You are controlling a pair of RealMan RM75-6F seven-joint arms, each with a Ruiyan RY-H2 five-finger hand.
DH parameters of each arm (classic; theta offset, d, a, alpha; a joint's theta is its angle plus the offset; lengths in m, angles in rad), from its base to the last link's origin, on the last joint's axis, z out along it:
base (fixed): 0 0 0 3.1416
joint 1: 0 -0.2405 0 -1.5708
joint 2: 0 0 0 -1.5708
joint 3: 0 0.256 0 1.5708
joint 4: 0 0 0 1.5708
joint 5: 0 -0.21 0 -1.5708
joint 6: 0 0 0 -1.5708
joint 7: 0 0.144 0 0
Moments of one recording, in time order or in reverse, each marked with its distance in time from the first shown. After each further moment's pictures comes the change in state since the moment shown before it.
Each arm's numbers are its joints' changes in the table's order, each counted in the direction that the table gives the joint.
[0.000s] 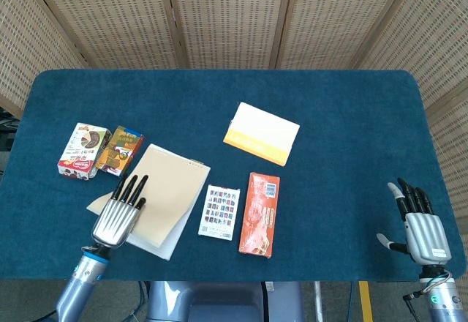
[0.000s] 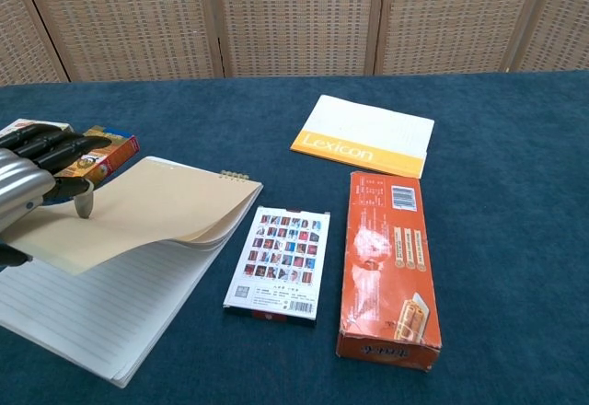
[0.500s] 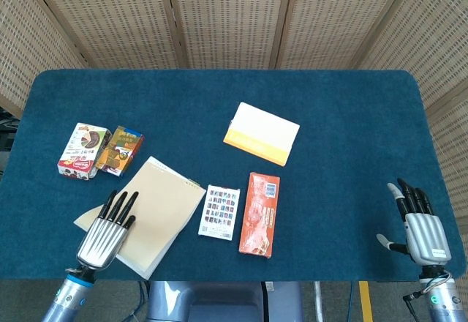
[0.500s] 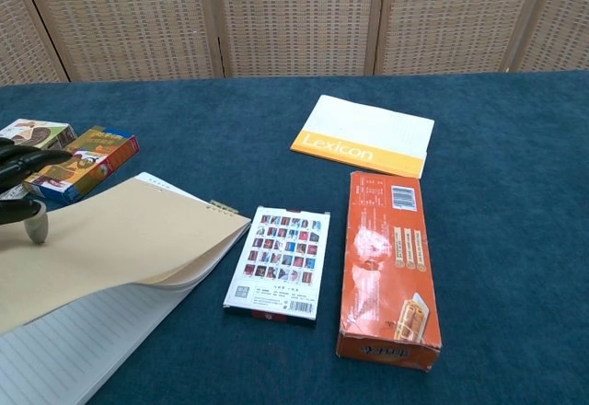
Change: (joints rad) left arm -0.104 -0.073 0.095 0.040 -0.143 -0.097 -0.032; right arm 0.001 -0.001 0.000 0.004 -0.002 0.001 0.001
